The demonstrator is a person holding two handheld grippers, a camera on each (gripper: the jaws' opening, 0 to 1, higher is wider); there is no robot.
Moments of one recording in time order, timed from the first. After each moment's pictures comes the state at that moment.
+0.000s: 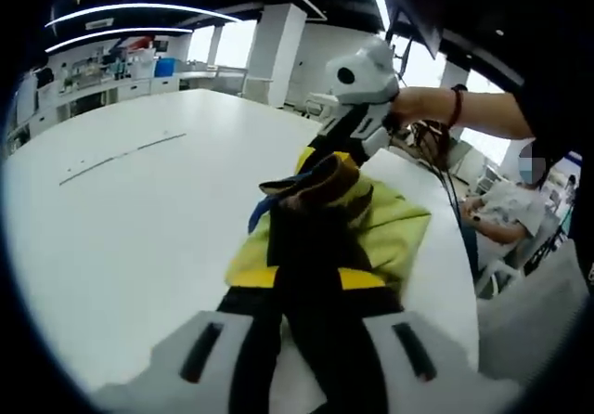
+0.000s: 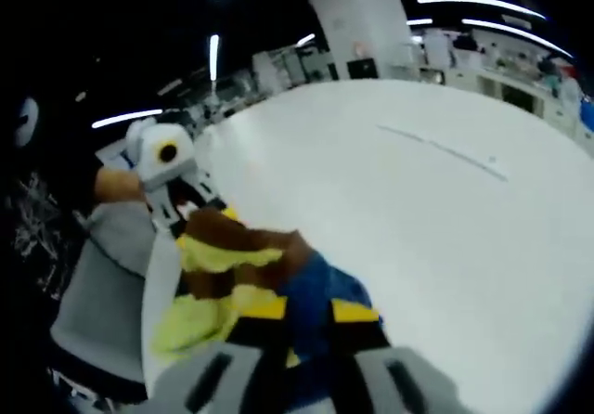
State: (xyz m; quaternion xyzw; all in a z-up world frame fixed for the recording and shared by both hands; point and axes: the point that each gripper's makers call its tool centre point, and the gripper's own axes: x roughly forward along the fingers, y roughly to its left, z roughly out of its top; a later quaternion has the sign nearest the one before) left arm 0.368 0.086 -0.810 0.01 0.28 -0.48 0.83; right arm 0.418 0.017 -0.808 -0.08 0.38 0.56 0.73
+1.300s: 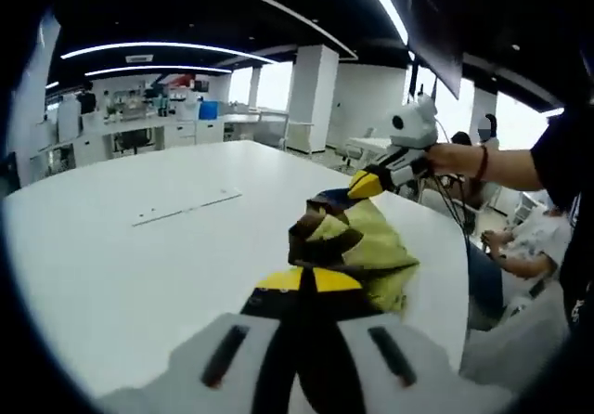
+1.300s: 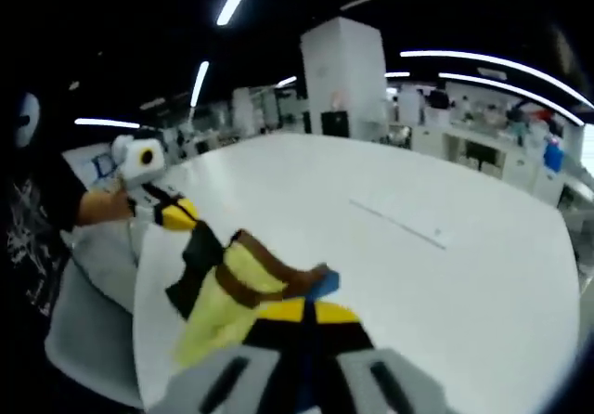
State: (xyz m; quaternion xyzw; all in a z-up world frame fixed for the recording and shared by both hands) left arm 0.368 0.154 -0.695 -0.03 0.17 -0.37 0.91; right arm 0.435 0.000 -0.710 -0.08 0.25 0.50 0.82
